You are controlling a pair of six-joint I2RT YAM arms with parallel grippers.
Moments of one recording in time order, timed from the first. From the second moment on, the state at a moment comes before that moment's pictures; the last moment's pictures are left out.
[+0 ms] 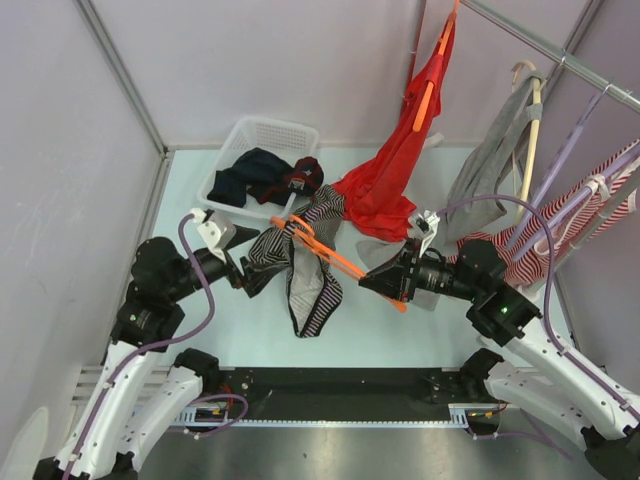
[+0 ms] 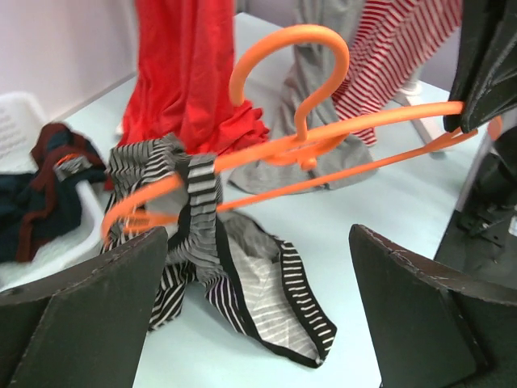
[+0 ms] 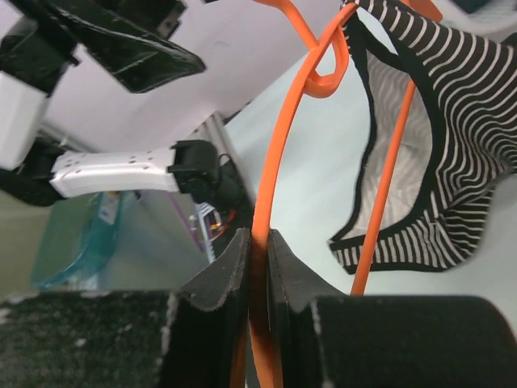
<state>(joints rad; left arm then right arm) -0.33 0.58 0.81 -0.33 0.59 0.01 0.70 0.71 0.71 -0.07 -0.54 0.55</state>
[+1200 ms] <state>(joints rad) -0.33 0.68 0.79 -0.30 0.95 0.14 0.61 0.76 0.71 0.16 -0.96 0.87</state>
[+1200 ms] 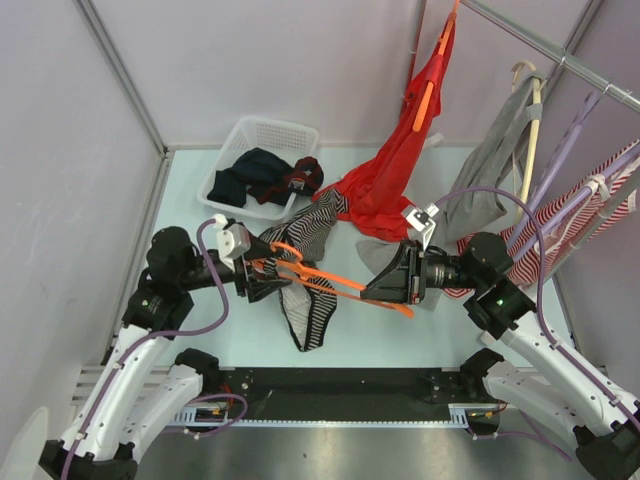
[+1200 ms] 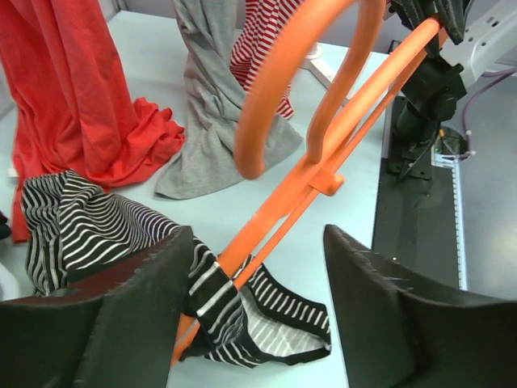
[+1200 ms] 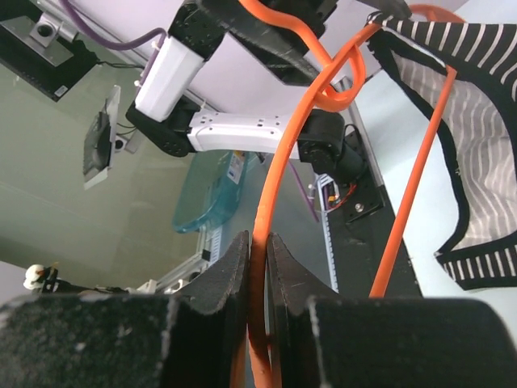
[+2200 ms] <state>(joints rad) -0.33 0.68 0.73 -0.34 1.09 0.16 0.56 0.75 0.75 -0.05 -0.82 0.67</state>
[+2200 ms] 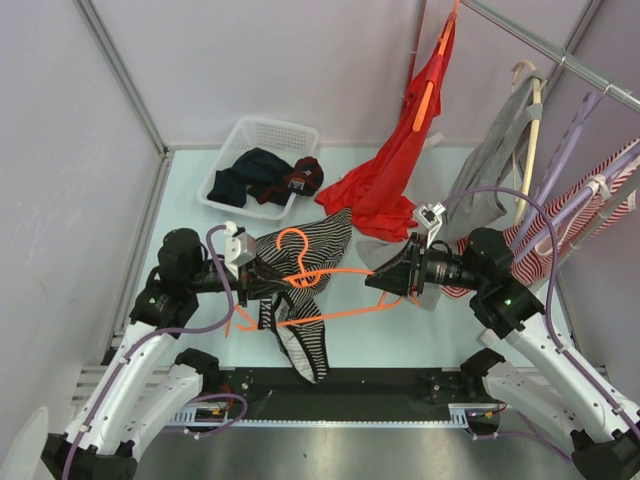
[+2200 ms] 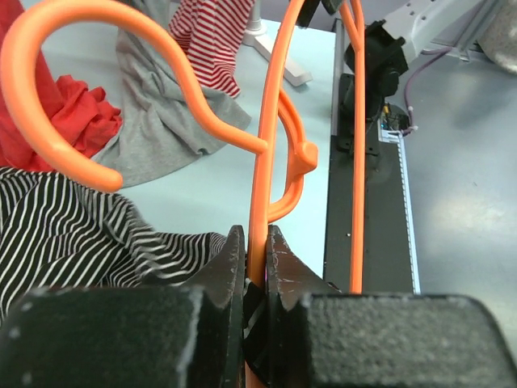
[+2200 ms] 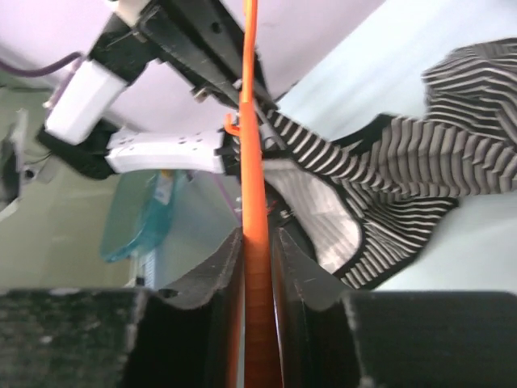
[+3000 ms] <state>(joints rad) -0.55 0.78 0.75 -0.43 0.62 0.22 0.57 0.68 0.79 -0.44 -0.33 0.39</state>
